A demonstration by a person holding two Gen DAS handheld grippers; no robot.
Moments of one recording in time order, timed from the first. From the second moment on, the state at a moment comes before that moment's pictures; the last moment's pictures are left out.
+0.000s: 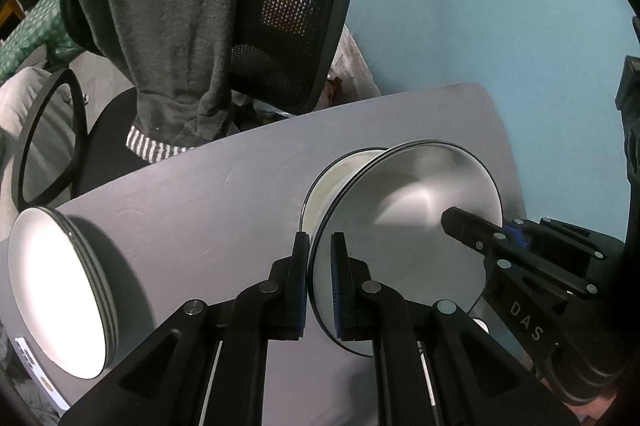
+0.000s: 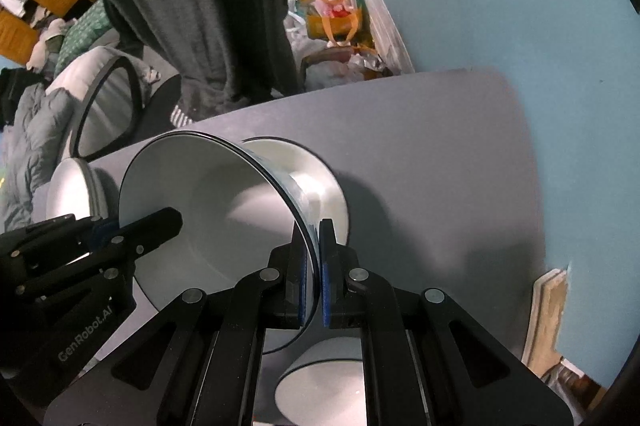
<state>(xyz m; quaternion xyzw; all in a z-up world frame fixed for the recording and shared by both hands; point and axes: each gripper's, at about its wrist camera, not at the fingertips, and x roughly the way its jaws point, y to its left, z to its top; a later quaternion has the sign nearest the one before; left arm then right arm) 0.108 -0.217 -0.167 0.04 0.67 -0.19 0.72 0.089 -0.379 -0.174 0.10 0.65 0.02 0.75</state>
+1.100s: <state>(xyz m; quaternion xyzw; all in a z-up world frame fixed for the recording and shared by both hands) 0.104 -0.219 -0.182 0.07 0.66 -0.17 0.73 0.095 -0.386 -0.187 0.10 0.67 0.01 0.73</state>
